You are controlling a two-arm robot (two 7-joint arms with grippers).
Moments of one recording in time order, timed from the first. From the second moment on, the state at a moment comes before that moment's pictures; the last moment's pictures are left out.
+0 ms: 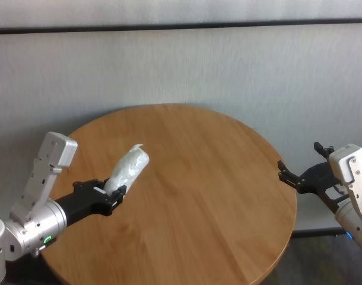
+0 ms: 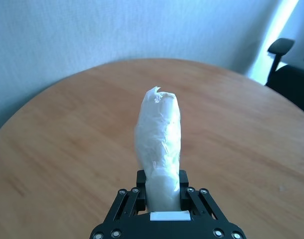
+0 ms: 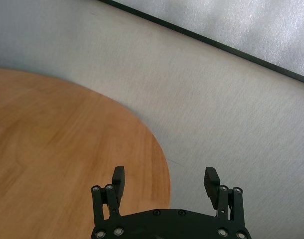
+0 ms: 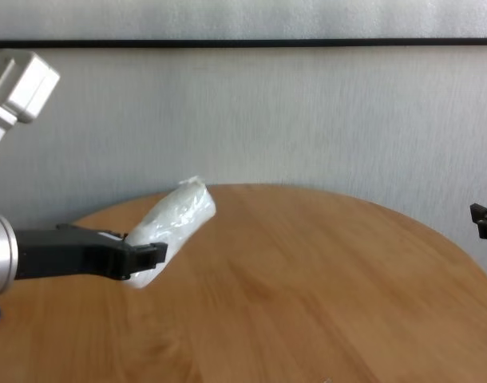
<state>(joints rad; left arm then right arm) -0.21 0.46 0.35 -1.51 -0.37 0.28 -0.38 0.20 0.60 -0.45 -1.41 0.25 -0.12 -0.03</state>
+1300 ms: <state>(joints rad) -0.28 0.51 0.46 -1.58 -0.44 0.21 -0.56 0.20 0.60 -0.45 -1.41 0.25 -0.12 -0.03</state>
